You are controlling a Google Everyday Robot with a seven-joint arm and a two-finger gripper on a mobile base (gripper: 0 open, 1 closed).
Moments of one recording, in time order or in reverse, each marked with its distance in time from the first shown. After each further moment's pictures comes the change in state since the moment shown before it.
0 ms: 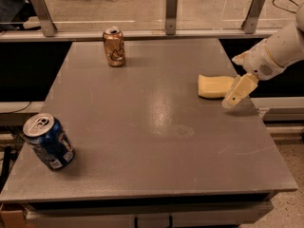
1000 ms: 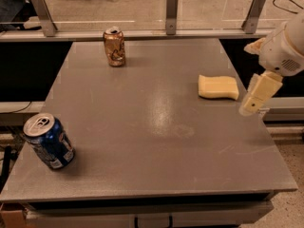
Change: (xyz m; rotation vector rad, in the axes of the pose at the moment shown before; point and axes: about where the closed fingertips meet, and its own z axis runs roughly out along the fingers) arm -0.022 0.062 -0.082 0.079 0.157 -0.160
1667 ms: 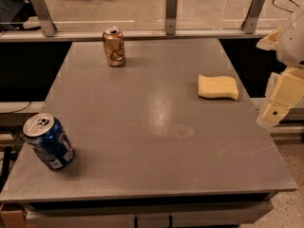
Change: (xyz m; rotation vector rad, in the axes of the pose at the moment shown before) arm -0.019 0.059 -0.073 -0.038 0.126 -0.004
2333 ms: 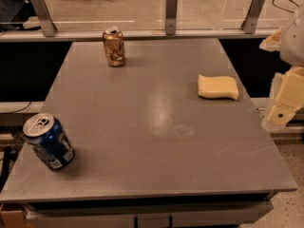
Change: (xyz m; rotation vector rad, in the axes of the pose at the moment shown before) arm -0.001 0.011 -0.011 -0.023 0.032 0.006
